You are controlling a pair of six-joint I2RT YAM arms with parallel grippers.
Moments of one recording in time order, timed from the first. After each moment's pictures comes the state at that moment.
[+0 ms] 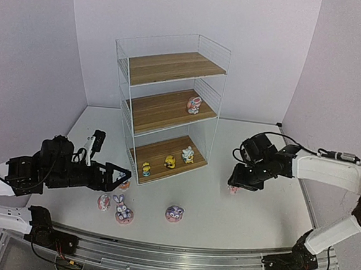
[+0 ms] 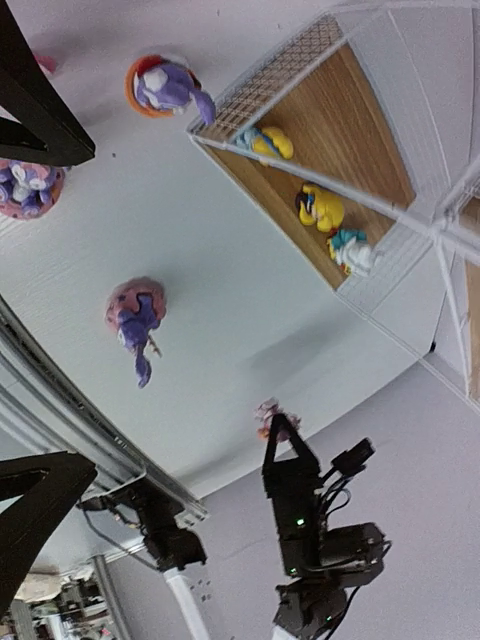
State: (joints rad) left arm -1.03 0.70 0.57 -0.30 -0.10 -0.70; right arm 0.67 1.44 0.92 -0.60 0.04 0.72
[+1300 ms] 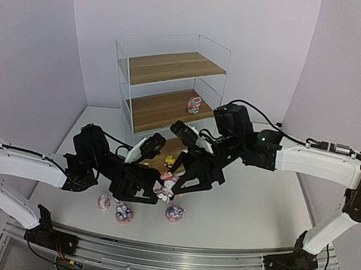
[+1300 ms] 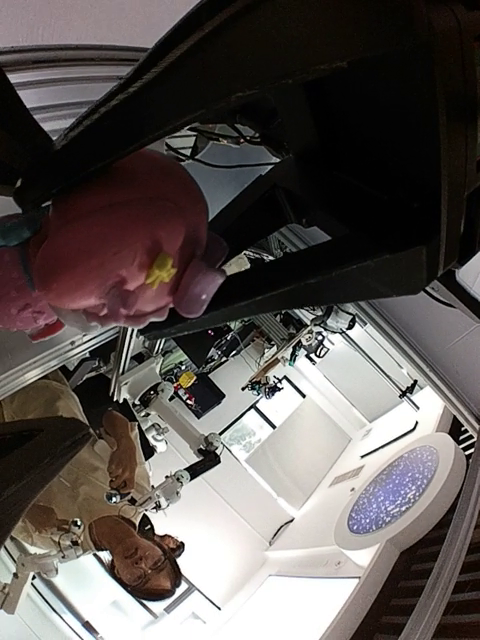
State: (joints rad) left arm -1.04 1.32 0.67 0.87 1.08 -0.92; right arm 0.98 1.56 1.27 -0.17 -1.21 0.04
